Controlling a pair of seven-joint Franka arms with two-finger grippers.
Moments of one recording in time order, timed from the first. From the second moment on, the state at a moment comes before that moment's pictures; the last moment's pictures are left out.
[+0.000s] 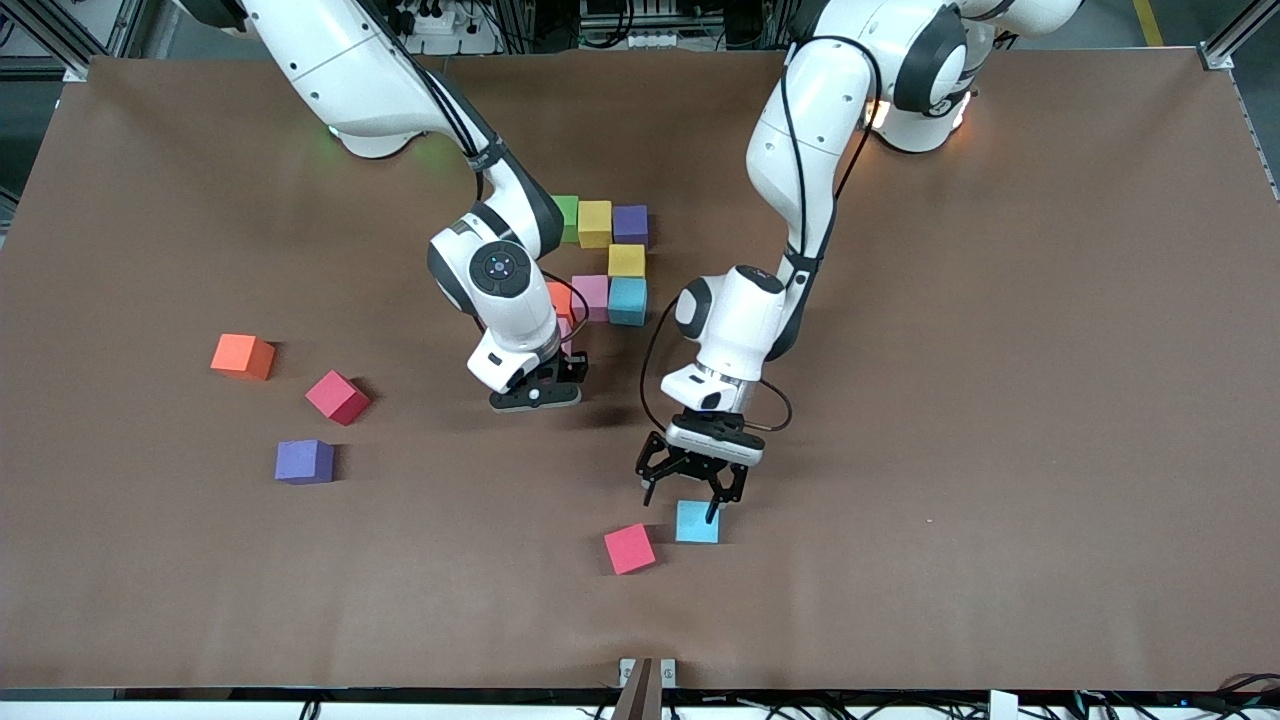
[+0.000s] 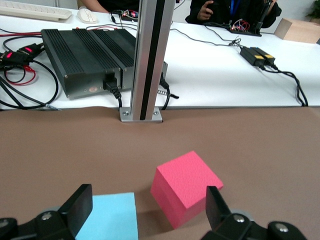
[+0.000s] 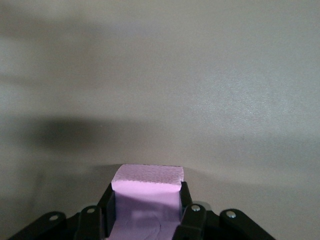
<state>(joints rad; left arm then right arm) -0.87 1.08 0.23 -1.28 -0.94 3.40 0.30 0.51 0.59 0.09 -1.83 -0.18 2.51 0.61</state>
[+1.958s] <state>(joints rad) -0.84 0.40 -0.02 -1.72 -0.99 3.25 -0.80 0.51 0.57 0.09 -1.86 -0.18 2.51 0.62</state>
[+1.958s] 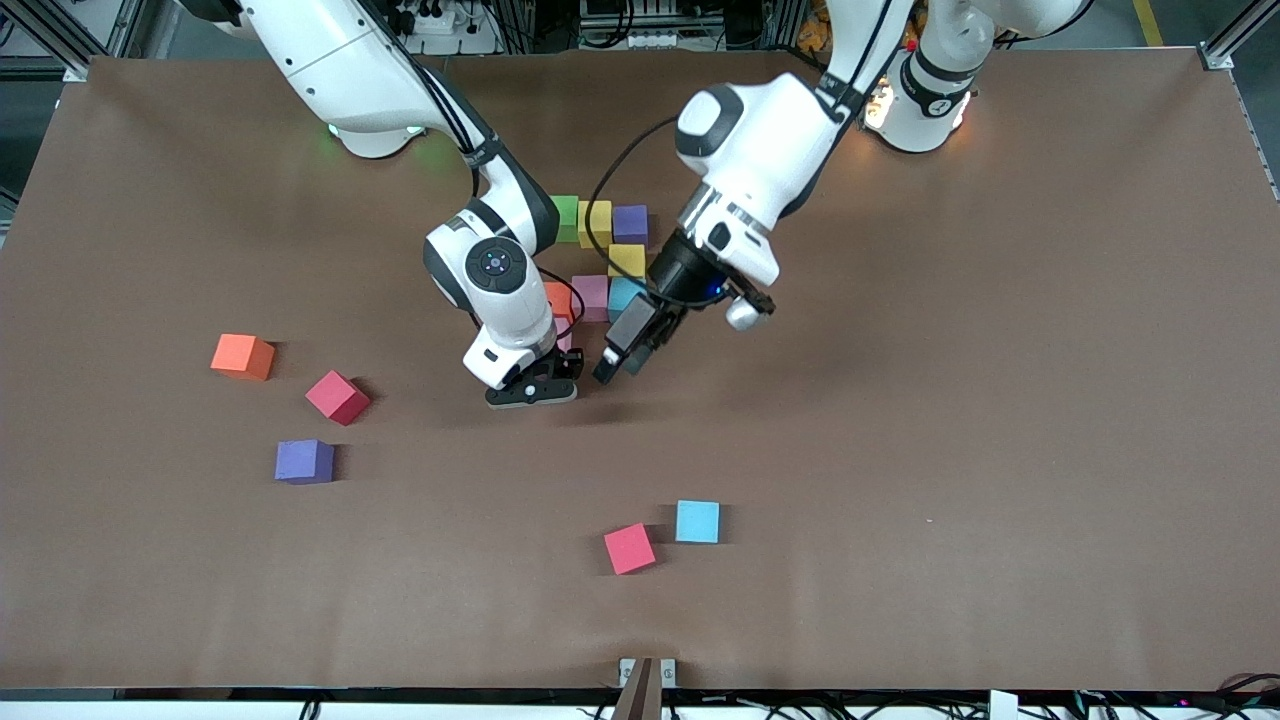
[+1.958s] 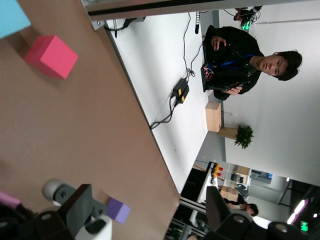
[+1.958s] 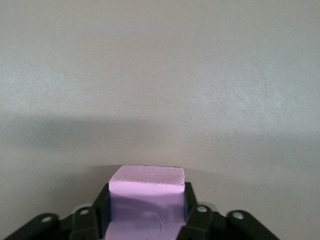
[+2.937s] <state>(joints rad) -0.65 0.22 -0.04 -1.80 -0.88 2.80 -0.59 0.45 0.52 0.09 -1.82 -0.18 2.51 0.62</state>
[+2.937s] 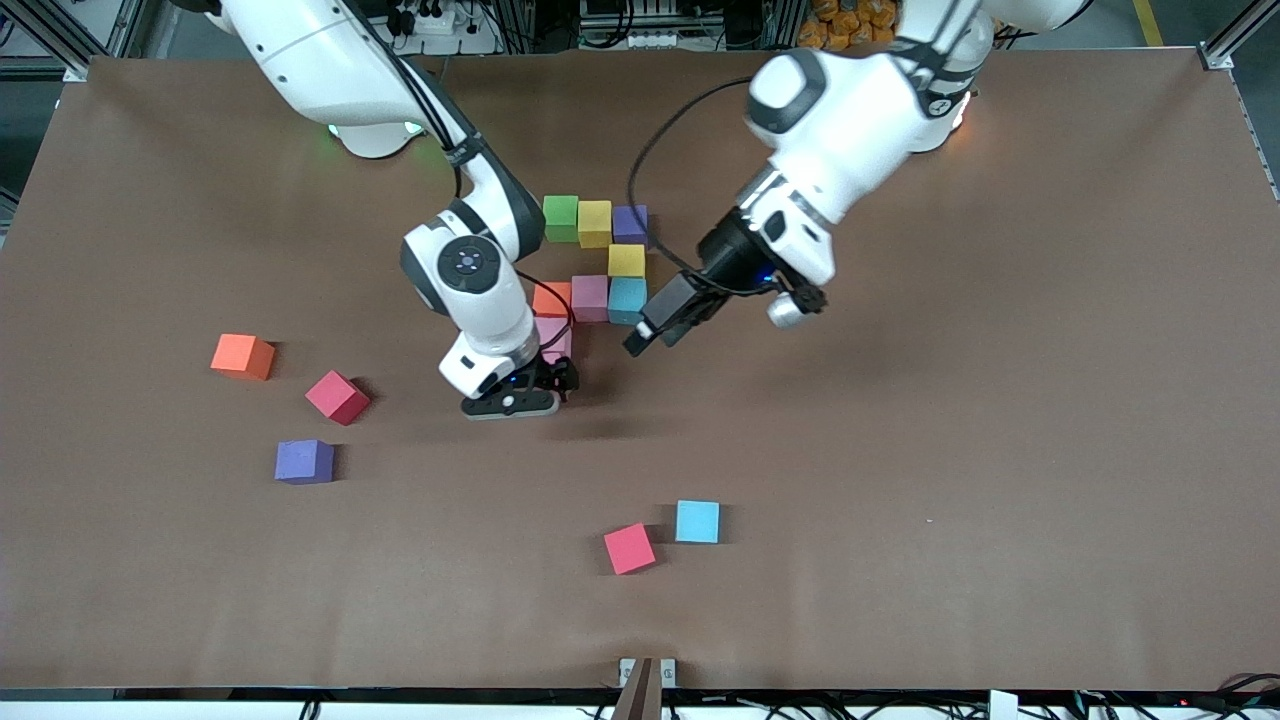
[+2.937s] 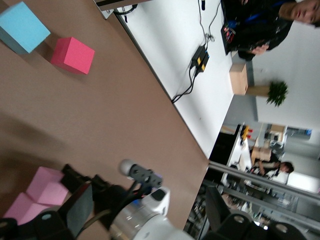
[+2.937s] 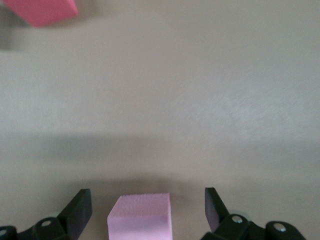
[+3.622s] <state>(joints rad) -0.55 0.15 0.08 -1.75 -0.49 2.24 -0.29 0.19 0.49 0.08 -1.83 -0.18 2.27 0.27</state>
